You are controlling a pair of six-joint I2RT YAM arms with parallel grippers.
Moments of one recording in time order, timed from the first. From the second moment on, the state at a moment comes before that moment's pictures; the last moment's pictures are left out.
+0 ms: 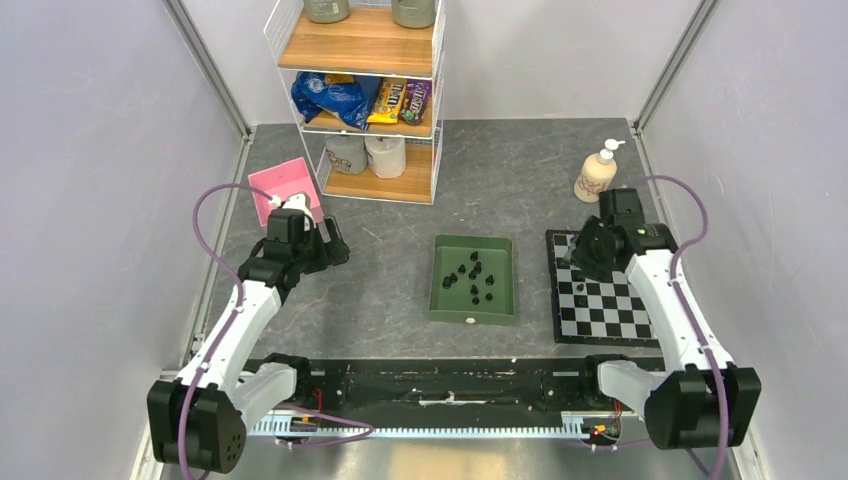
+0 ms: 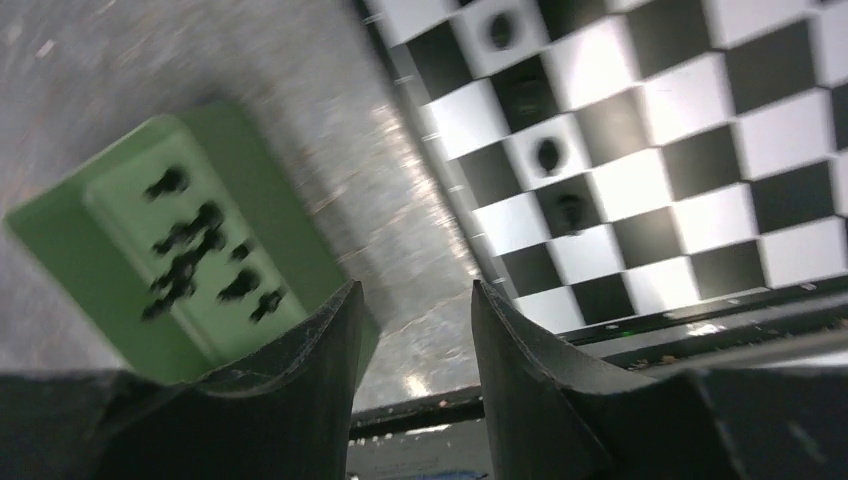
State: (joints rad) left arm -0.14 0.99 0.69 -0.46 0.00 -0.38; right arm -0.03 1.12 0.92 -0.93 0.00 0.60
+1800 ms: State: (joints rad) left arm -0.14 0.99 0.69 -0.46 -0.05 -0.38; right arm 0.67 1.73 1.14 -0.82 0.05 0.68
